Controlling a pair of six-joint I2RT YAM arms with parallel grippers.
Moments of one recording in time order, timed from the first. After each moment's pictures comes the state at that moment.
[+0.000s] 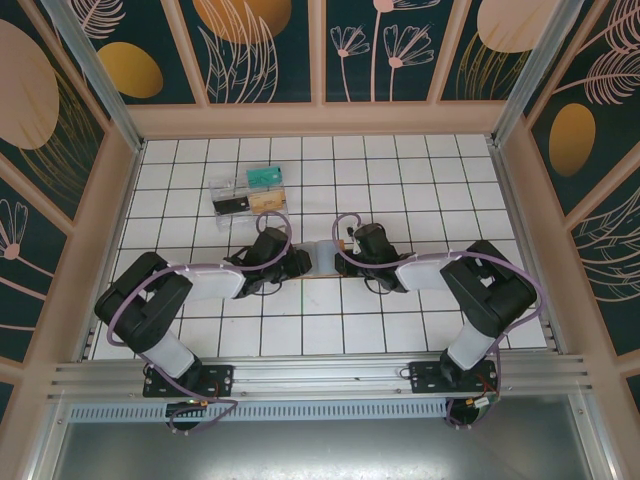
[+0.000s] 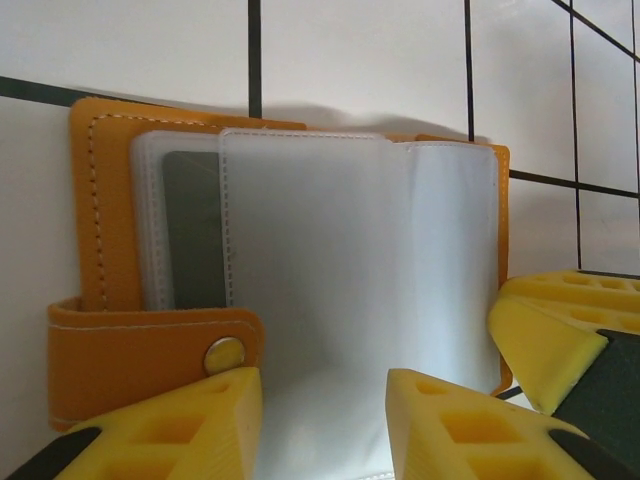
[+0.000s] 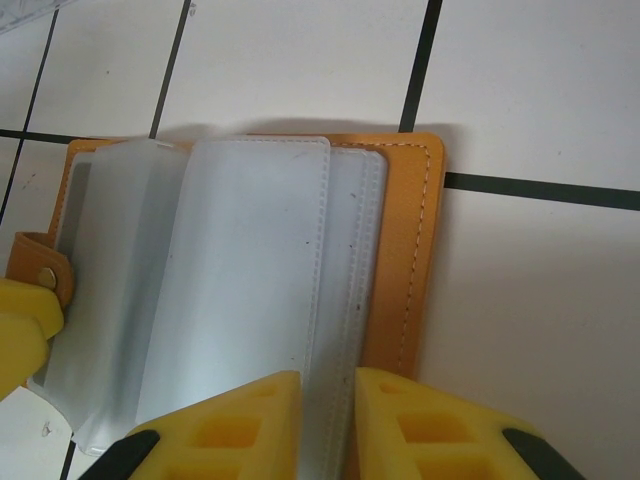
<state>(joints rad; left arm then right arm) -0.69 1.62 0.64 0.20 0.12 -0.90 0.68 1.67 0.64 0.25 -0.14 0.55</state>
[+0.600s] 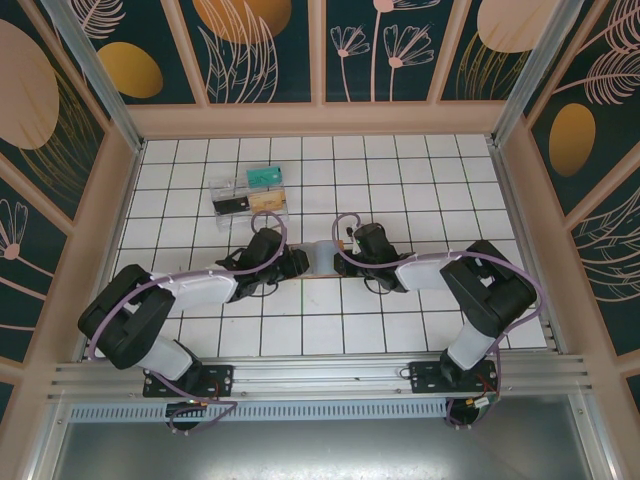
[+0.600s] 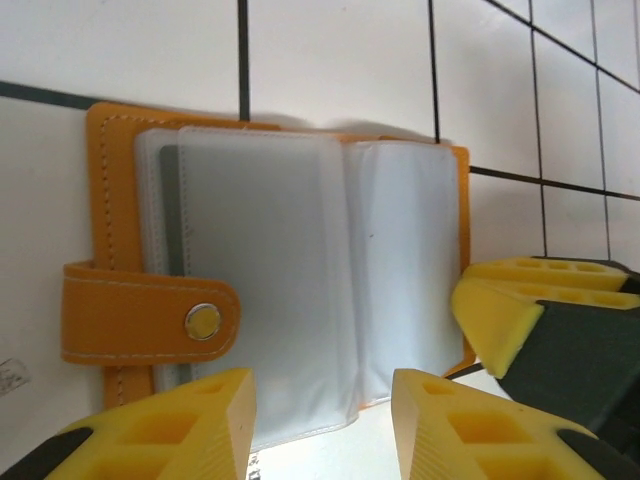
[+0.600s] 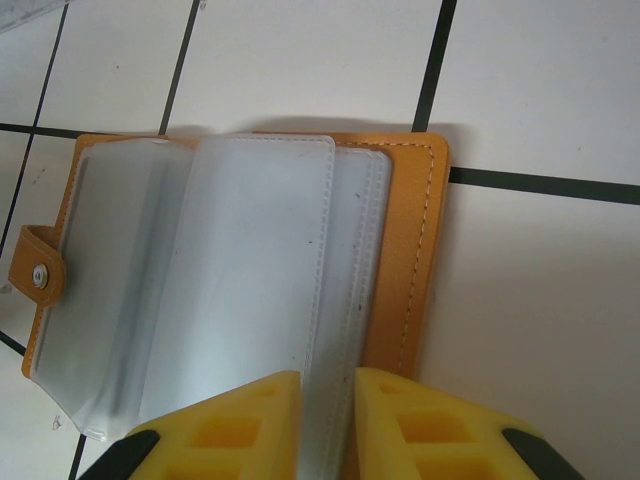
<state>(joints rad) -0.69 1.51 0.61 0.14 0.10 -0.90 0.68 1.67 0.64 0.25 -0.16 0.55</state>
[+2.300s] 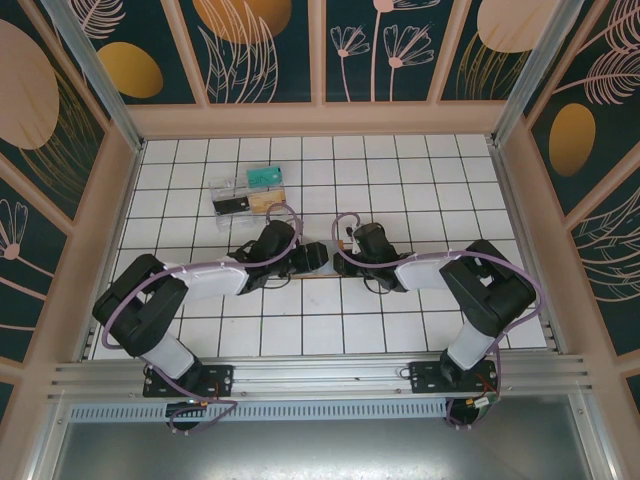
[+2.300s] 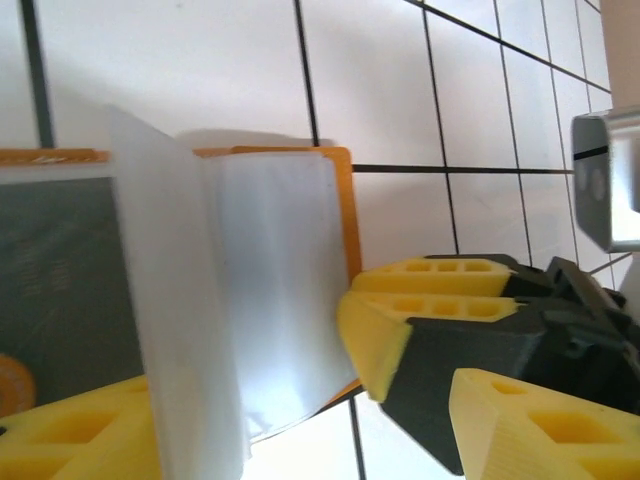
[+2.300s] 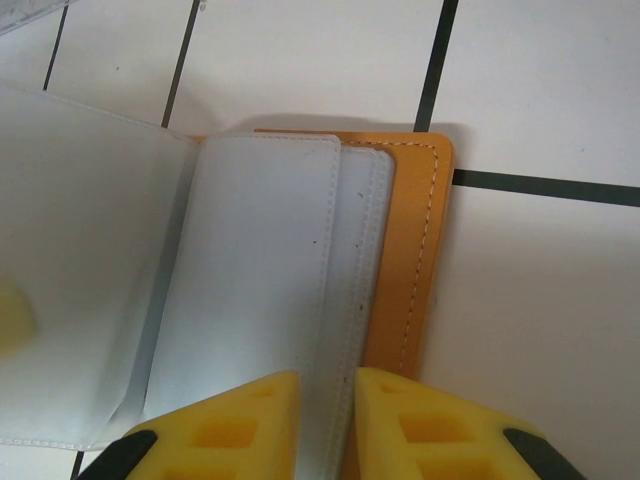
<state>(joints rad) -0.72 1.61 0.72 0.20 0.20 -0.87 0.68 1.67 0.64 0.25 -0.16 0.56</state>
